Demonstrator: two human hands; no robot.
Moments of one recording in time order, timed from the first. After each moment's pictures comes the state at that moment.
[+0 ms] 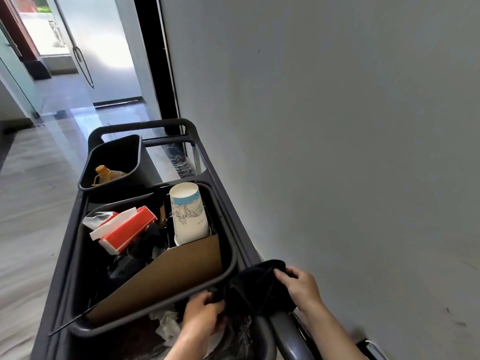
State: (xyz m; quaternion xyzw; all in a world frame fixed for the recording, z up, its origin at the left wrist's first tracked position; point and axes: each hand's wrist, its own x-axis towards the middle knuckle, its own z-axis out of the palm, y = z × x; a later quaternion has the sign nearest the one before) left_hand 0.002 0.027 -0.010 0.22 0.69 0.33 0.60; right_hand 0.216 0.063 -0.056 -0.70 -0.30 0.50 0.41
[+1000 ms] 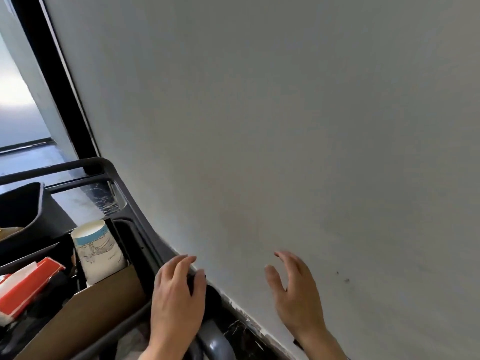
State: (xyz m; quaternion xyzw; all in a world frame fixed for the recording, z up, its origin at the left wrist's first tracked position) left_hand 0.093 -0.005 0.093 0.70 0.60 0.34 0.20; right_hand 0.292 -0.066 0.079 -0.76 -0.51 0.09 0.39
